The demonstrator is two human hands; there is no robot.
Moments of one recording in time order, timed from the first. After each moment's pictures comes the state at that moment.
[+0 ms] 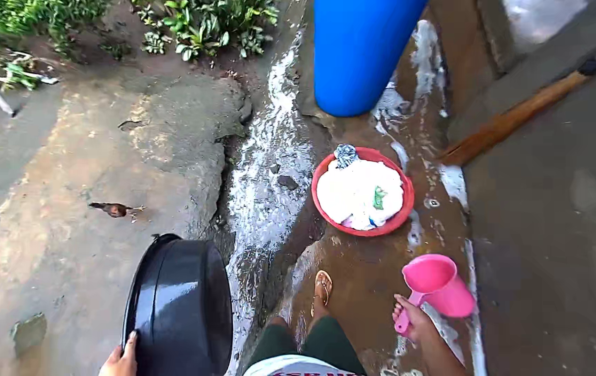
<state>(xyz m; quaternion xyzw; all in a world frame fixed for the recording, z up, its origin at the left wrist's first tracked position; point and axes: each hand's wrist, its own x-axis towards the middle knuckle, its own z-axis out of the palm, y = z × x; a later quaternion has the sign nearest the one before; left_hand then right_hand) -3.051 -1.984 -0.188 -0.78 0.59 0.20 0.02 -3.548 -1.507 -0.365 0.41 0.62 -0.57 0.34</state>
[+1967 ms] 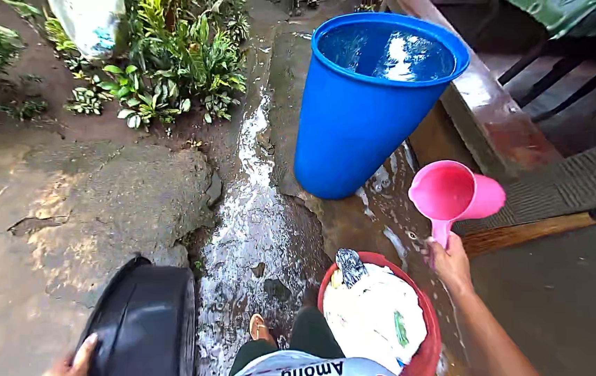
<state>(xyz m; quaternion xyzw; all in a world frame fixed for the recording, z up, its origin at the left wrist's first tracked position) -3.575 -2.525 -0.199 -0.64 0.74 0.21 0.06 -4.094 -1.981 -0.194 0.06 0.90 -0.43 0.05</state>
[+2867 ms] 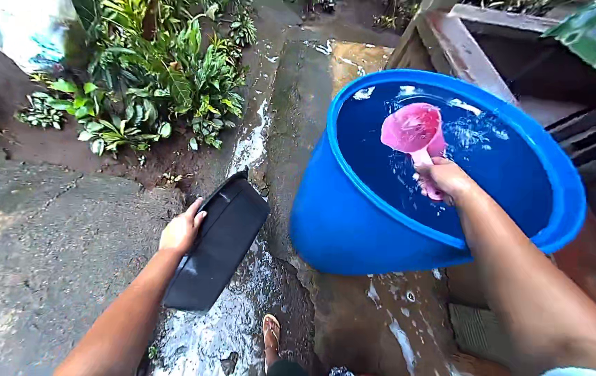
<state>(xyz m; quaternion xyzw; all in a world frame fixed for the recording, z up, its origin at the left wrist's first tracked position) -4.282 -2.727 -0.226 -0.37 0.90 0.23 0.09 -4.665 -2.297 -0.096 0.02 0.91 -0.38 0.17</state>
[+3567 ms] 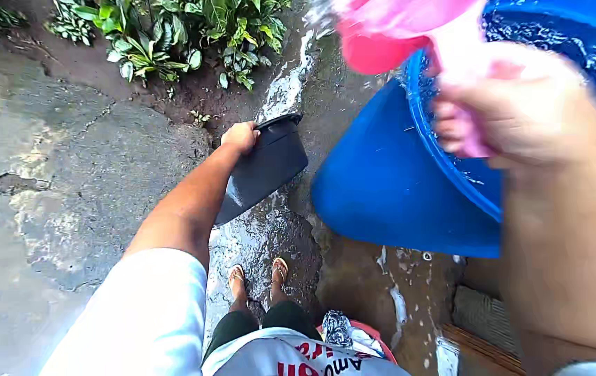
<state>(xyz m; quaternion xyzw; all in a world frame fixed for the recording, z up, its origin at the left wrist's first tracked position) -4.385 -2.754 -0.231 -0.35 0.89 0.26 0.14 -4.526 -2.433 0.001 -0.30 0.75 -0.52 0.28</state>
